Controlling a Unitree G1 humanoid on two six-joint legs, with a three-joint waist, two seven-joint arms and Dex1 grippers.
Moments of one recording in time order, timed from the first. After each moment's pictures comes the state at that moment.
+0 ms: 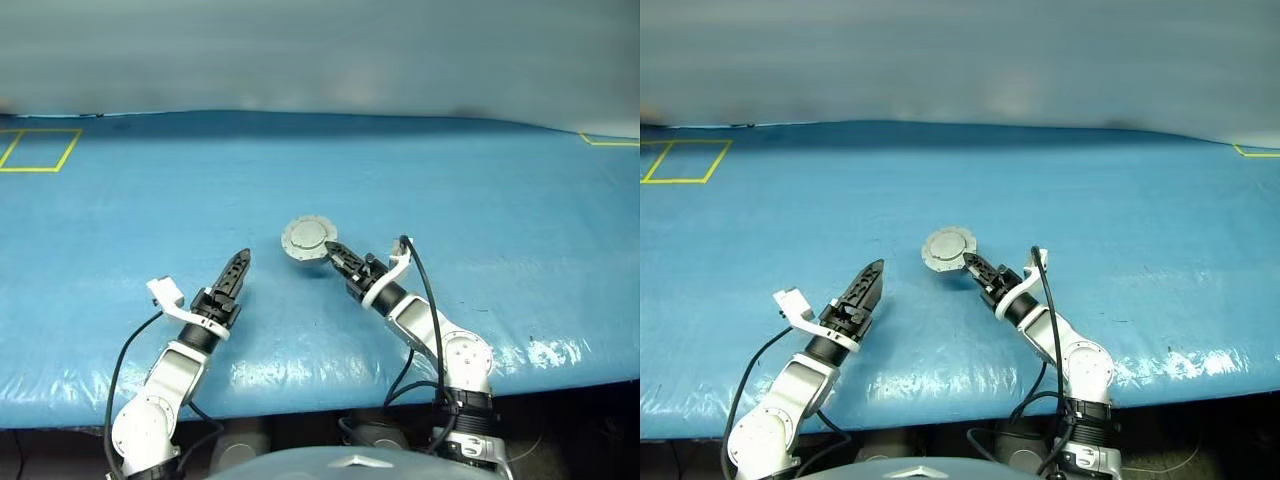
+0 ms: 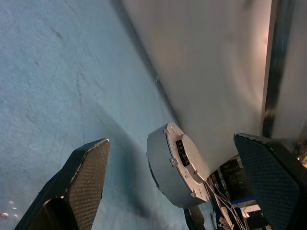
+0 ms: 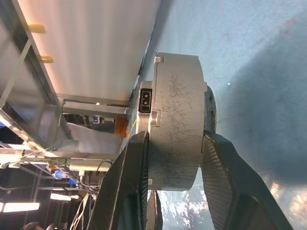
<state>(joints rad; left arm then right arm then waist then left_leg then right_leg) 0.21 -0.06 0.31 -0.36 -1.28 0.70 -0.20 -0.15 0.08 -0.20 -0.09 1.30 0.88 -0.01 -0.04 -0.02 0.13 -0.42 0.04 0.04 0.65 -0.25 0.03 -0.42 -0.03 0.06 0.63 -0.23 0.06</state>
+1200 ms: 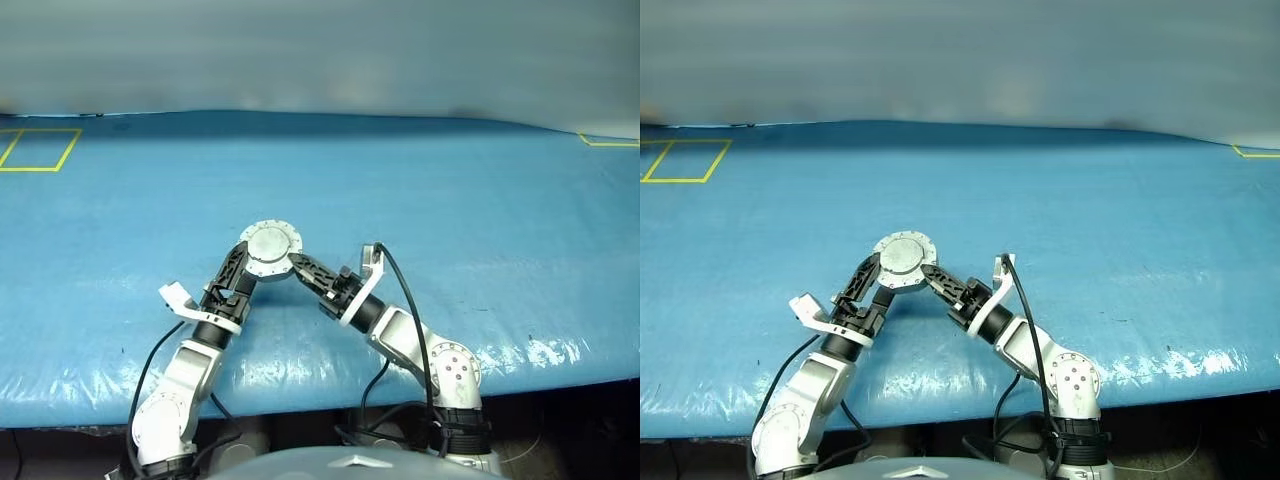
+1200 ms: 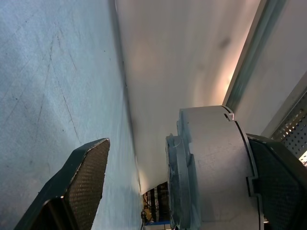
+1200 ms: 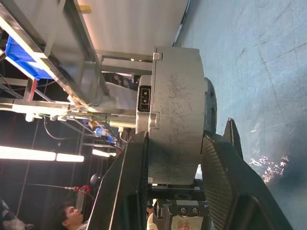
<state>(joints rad) 0.21 -0.06 0.21 -0.23 -1.53 0.58 -0.18 -0.05 0.08 0.00 -0.21 1.49 0.90 -0.05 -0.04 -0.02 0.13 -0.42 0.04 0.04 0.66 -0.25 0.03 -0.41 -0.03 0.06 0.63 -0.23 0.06</state>
